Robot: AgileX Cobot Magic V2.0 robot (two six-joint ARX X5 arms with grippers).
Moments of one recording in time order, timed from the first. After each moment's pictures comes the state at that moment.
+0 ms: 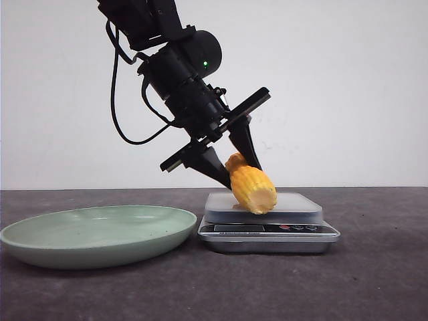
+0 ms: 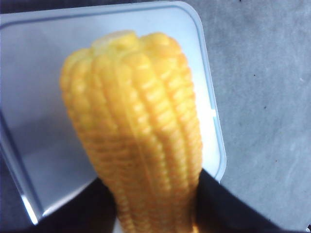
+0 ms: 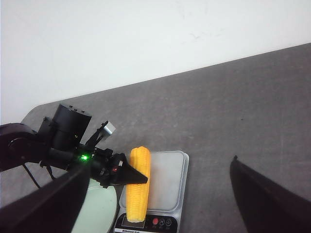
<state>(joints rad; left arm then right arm) -0.61 2.06 1.63 -0.58 0.42 -0.47 -0.01 0.59 1.15 -0.87 -0.36 0.35</state>
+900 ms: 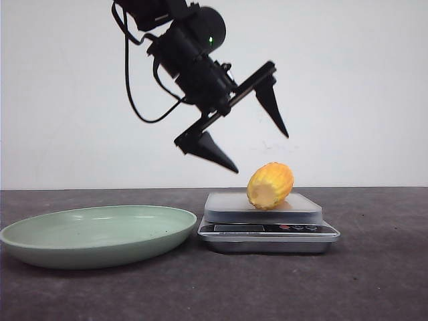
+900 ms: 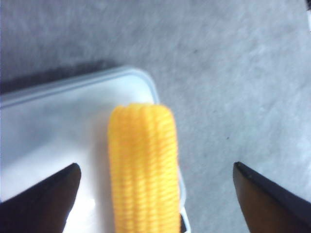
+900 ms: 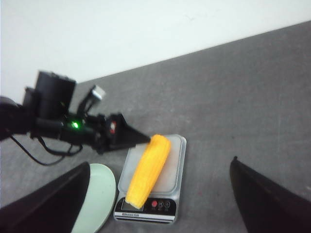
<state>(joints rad) -0.61 2.07 1.80 -0.61 0.42 -0.47 -0.01 0.59 1.15 -0.93 -0.36 0.35</state>
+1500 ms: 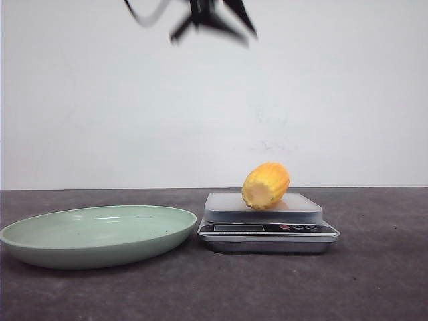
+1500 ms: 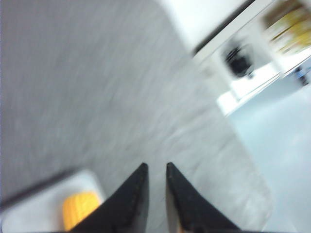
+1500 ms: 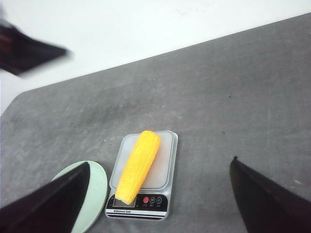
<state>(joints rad) -0.57 1.89 2.21 -0.80 0.40 -0.38 -0.01 0.59 1.15 -0.95 -0.34 0.33</state>
